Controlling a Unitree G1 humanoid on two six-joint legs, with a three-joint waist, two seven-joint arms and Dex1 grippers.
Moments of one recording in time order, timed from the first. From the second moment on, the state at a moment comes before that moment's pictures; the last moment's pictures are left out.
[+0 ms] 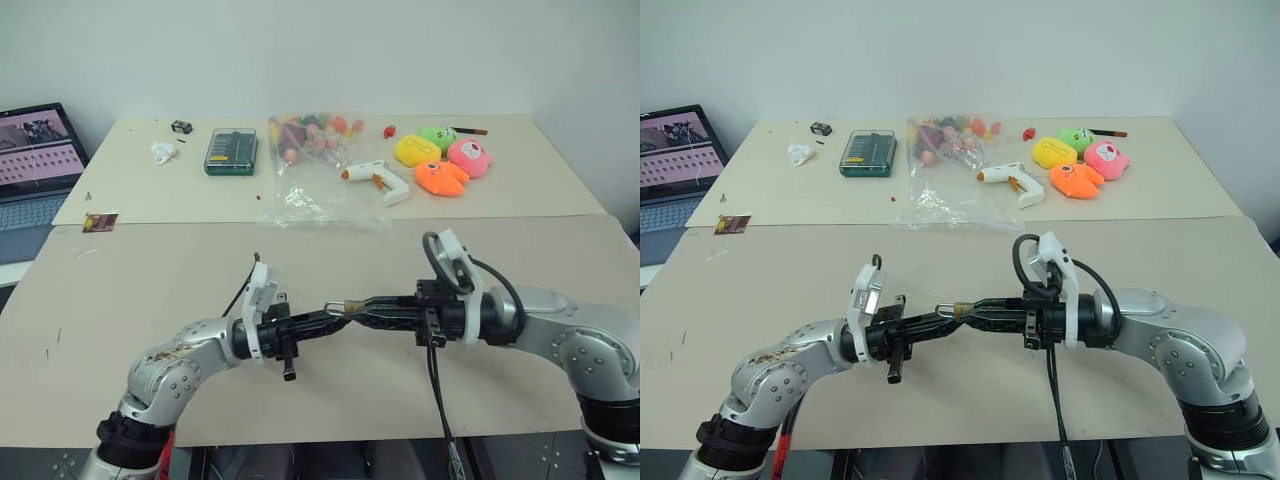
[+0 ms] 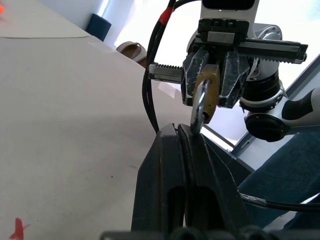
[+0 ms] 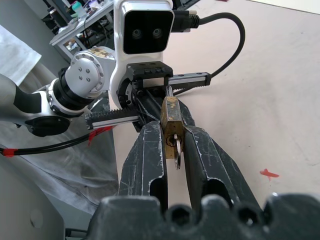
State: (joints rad) left arm -0.16 0.48 -0.13 -0.39 -0.90 0.66 -0.85; right arm -0.34 -0.77 -0.03 -0.54 1.12 1.01 0.74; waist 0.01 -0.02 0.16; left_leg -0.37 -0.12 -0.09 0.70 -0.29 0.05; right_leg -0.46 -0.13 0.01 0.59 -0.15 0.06
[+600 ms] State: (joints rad) left arm -0.12 0.45 -0.15 -0.45 -0.90 0.68 -0.83; right arm -0.30 -0.80 -0.05 -0.54 1.12 1.00 0.78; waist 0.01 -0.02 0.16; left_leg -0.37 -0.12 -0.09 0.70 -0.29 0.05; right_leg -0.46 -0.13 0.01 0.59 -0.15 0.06
